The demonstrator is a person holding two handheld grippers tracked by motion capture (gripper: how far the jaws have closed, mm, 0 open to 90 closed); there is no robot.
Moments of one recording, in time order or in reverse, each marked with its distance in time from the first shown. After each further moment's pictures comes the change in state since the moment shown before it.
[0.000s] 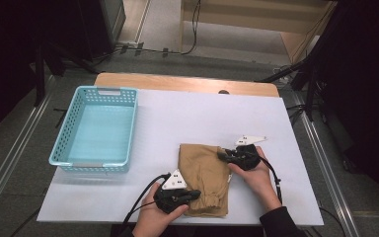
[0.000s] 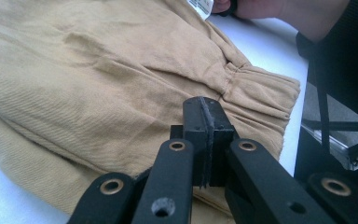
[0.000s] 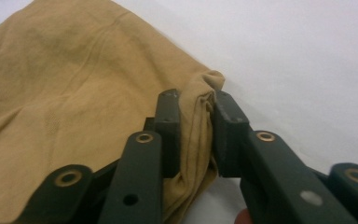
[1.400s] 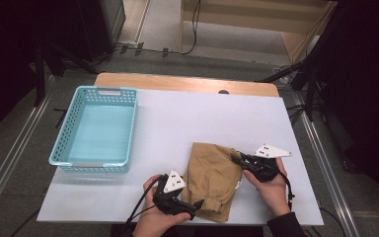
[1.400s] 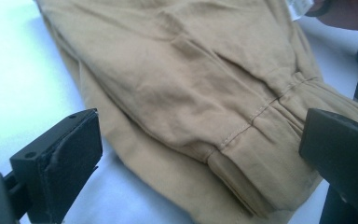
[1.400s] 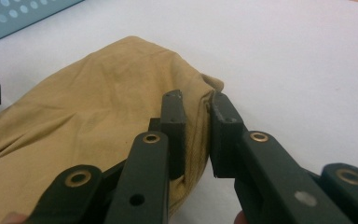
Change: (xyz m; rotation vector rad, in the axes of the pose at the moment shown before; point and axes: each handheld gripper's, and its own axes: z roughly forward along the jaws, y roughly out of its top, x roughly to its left) left arm -0.009 0.001 -0.002 -0.013 0.186 -0.057; right arm 0.011 -0.022 -0.059 -0.177 -0.059 -0.011
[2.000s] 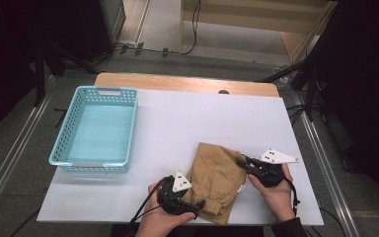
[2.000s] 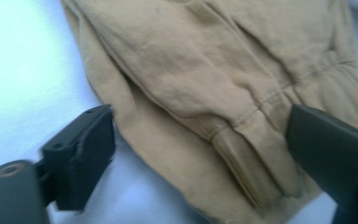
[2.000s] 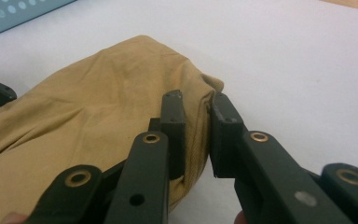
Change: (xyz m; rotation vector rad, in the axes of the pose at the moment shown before) left arm -0.006 0.001 0.009 0.083 0.017 0.014; right arm 0.003 -0.009 -0.015 -0.012 -0.032 -0.014
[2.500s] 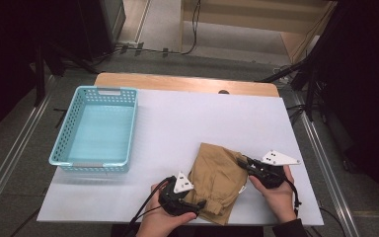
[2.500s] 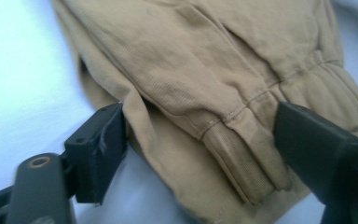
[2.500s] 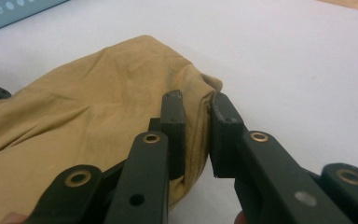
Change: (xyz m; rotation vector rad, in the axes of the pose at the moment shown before) left arm -0.002 0.001 -0.001 -0.015 0.014 0.011; right arm -0.001 -0.003 -0.003 0.000 -0.009 -0.007
